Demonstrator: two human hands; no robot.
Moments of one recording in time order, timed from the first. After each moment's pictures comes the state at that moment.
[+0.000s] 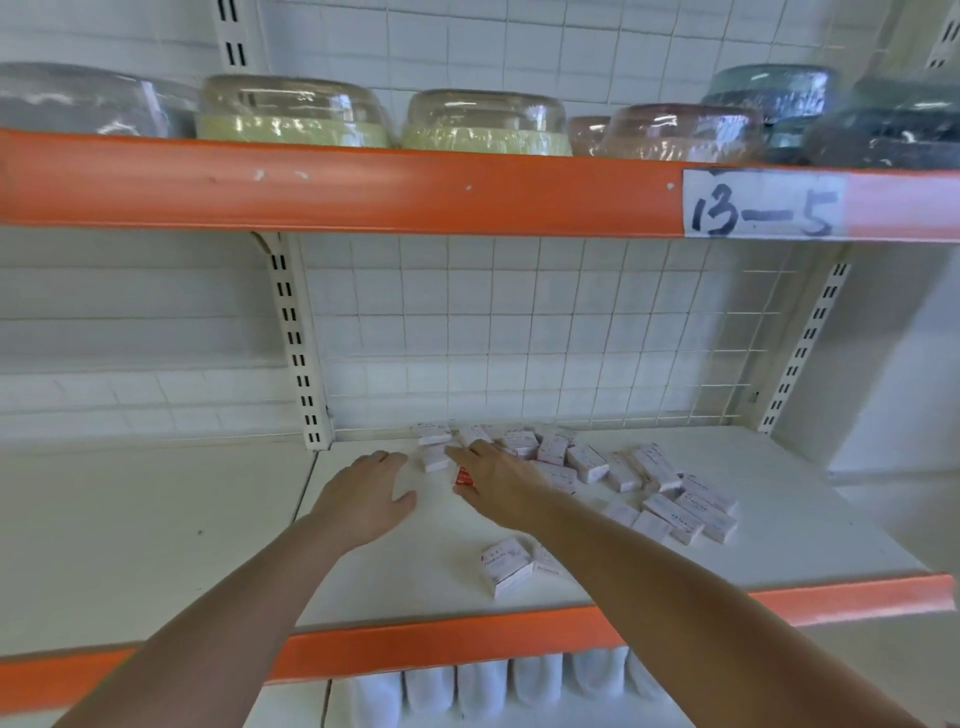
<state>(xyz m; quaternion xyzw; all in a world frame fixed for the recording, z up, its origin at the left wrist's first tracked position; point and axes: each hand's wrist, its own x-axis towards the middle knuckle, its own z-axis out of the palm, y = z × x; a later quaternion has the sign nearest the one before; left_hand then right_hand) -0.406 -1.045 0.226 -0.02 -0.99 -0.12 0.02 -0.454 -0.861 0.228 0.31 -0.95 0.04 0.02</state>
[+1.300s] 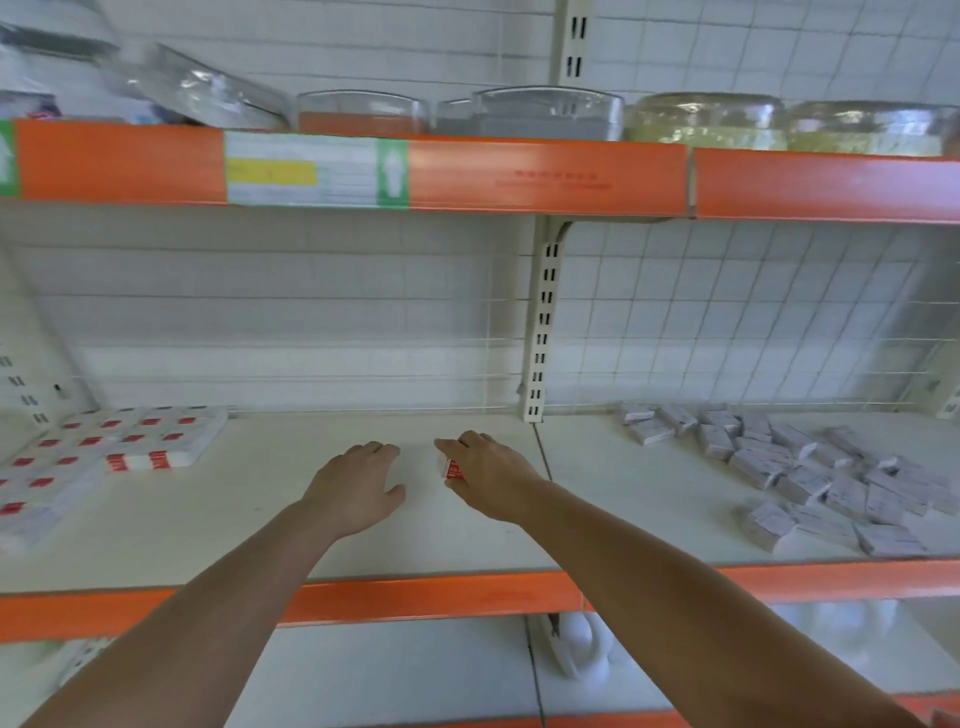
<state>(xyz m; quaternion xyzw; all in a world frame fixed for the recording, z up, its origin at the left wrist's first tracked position) -0.298 -1.371 0.234 0.00 -1.00 -0.07 -0.01 -0.353 -1.193 0.233 0.33 -0.94 0.06 -0.01</state>
